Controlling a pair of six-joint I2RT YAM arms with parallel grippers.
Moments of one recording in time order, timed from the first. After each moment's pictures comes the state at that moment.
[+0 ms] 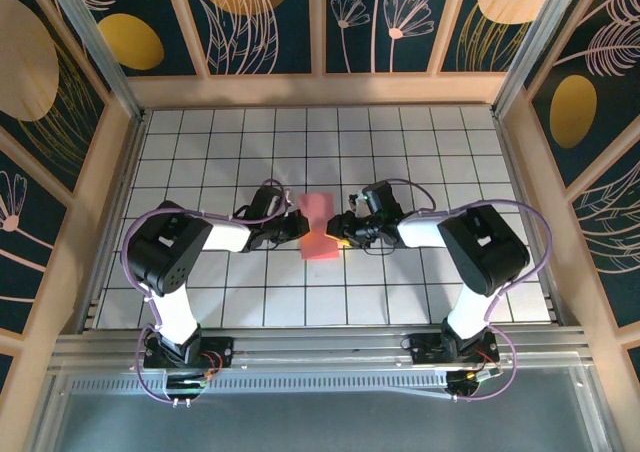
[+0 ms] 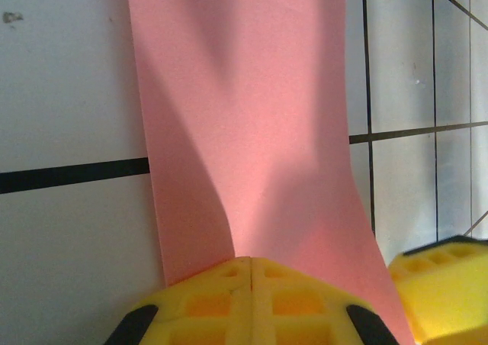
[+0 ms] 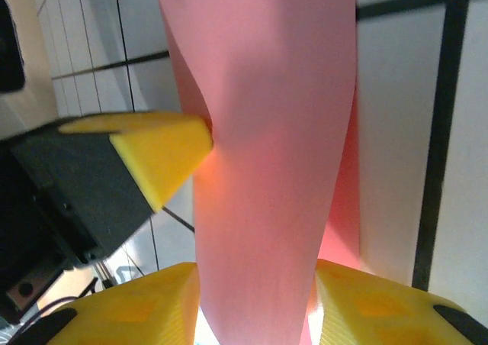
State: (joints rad) left arm -0.56 1.82 0.74 0.29 0.38 -0.80; right arm 0.56 1.75 0.74 0.19 -0.62 0.86
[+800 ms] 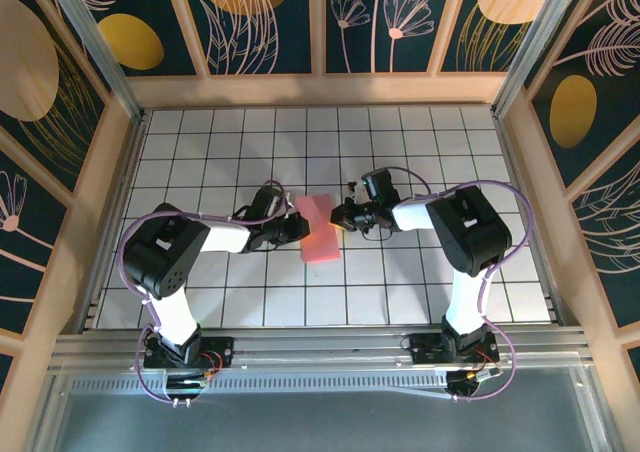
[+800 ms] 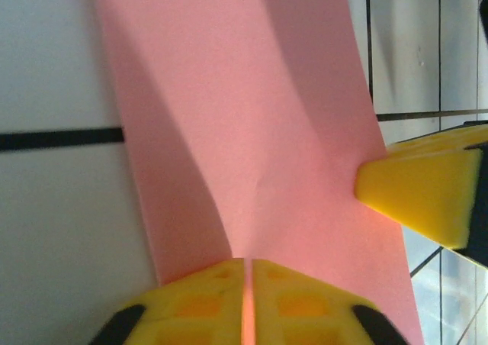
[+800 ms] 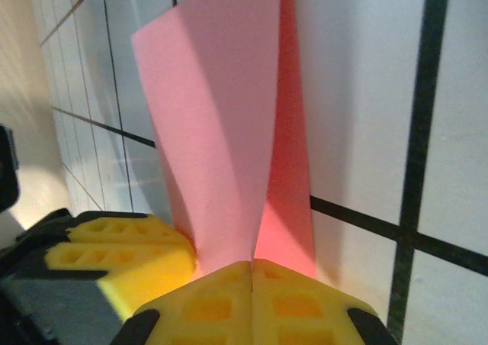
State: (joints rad) left arm -0.57 1.77 0.73 0.22 0.37 -0.79; right arm 0.49 1.90 0.89 0.16 -0.66 0.78
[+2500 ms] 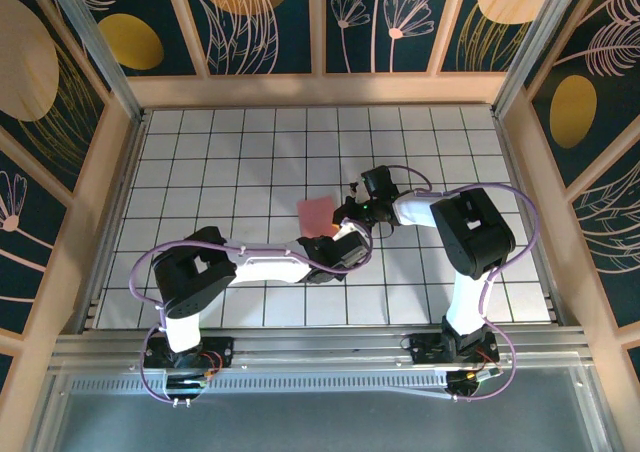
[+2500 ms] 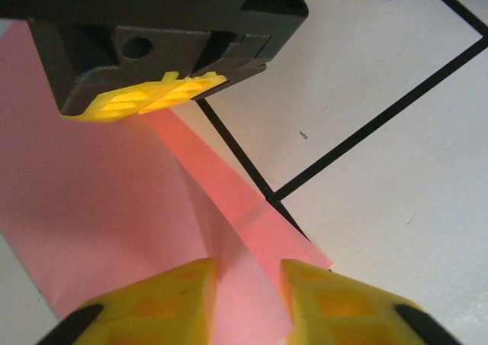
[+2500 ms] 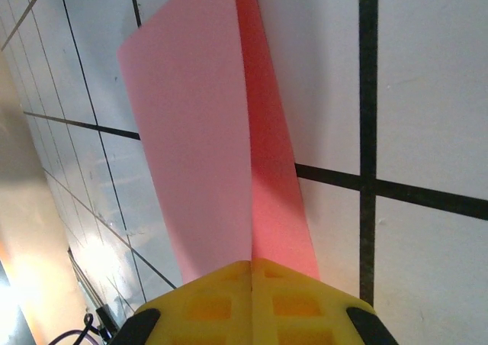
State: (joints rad) left arm -1.14 1.86 1.08 -0.31 -0.43 -0.37; right arm 0.49 1.88 0.95 -0.04 -0.63 0.79
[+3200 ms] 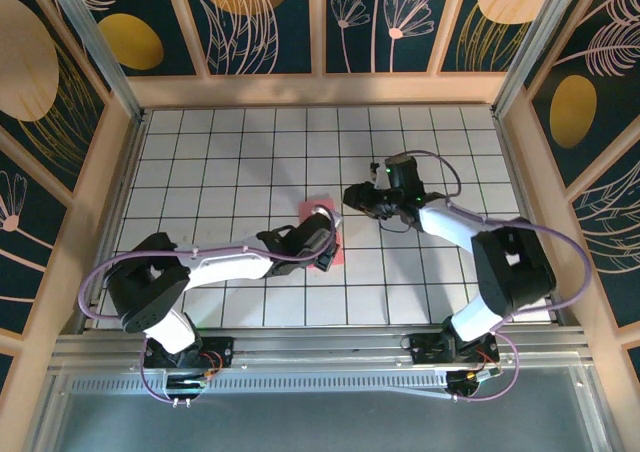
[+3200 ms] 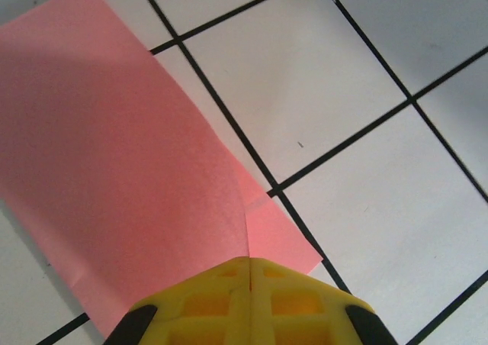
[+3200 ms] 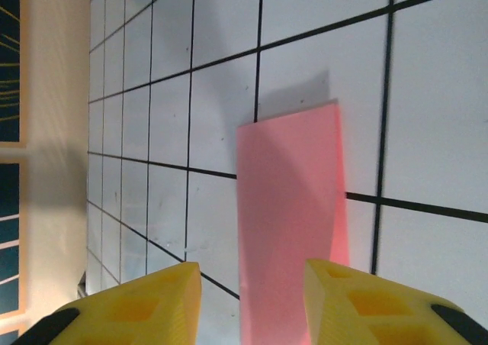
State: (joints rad) left arm -0.98 1.60 0.85 -0.11 -0.12 -0.45; right arm 0.42 1.54 0.82 0.00 -0.53 0.73
